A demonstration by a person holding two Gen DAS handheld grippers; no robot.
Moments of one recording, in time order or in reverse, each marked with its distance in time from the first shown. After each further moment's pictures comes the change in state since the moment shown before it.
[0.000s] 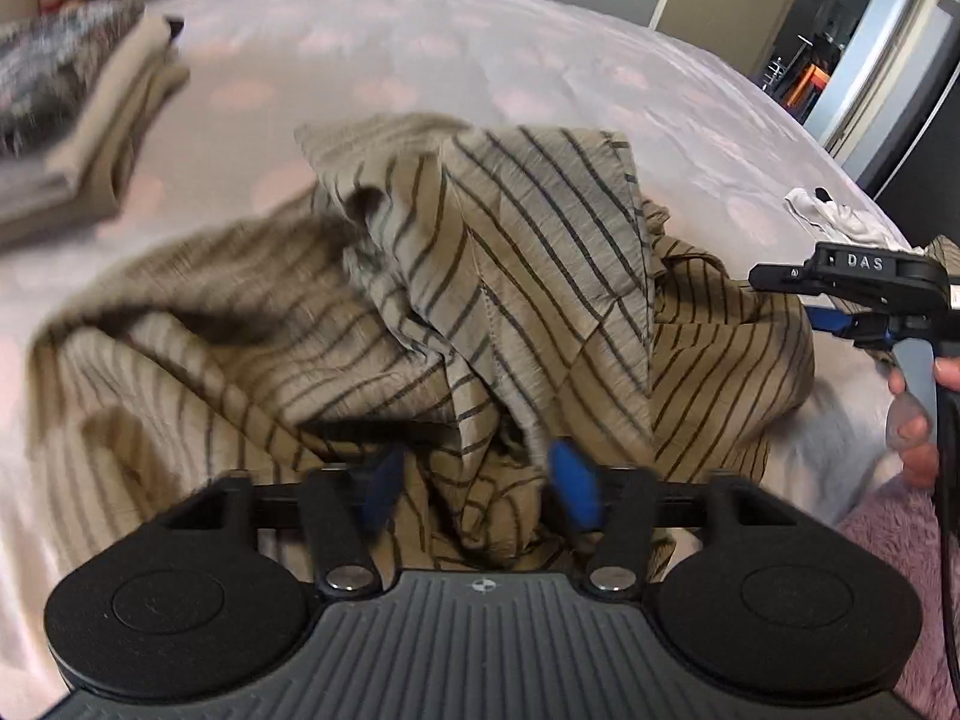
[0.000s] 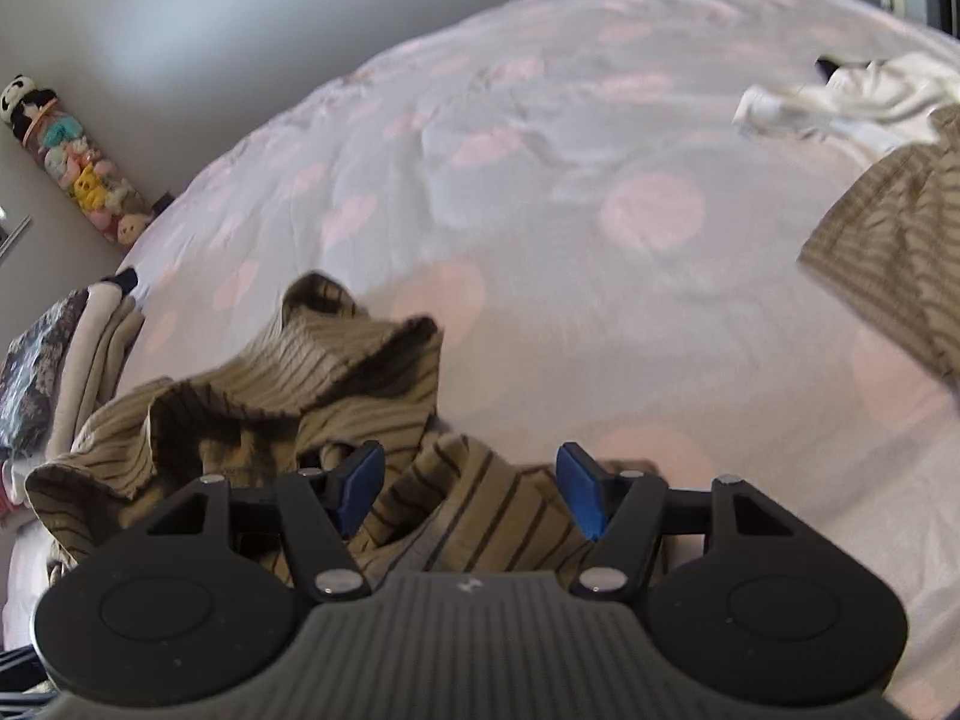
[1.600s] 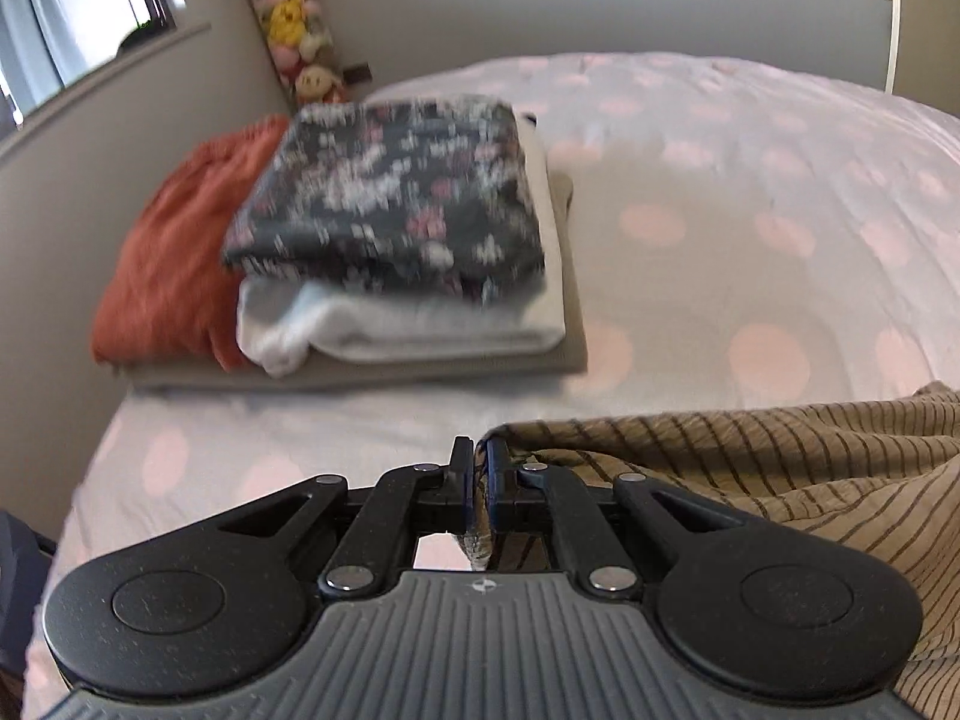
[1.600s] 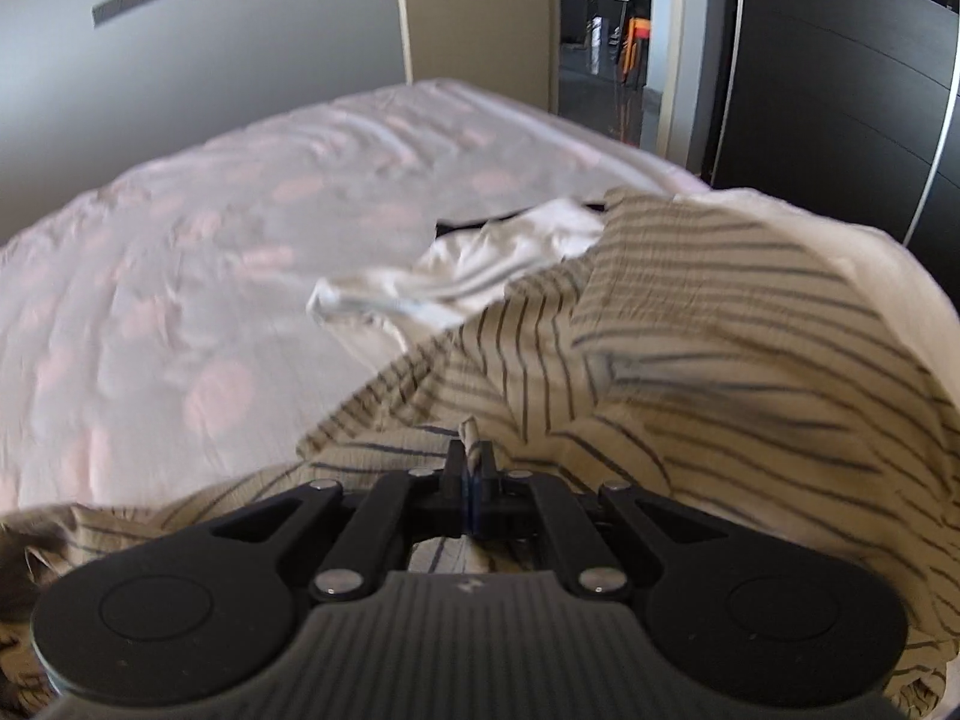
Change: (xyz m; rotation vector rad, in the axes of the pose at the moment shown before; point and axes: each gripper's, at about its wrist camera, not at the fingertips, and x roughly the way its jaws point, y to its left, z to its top) left arm -0.073 0.161 0.076 -0.052 -0.120 0.532; right arm -0.137 -0.132 0.047 0.006 -0.204 -0.507
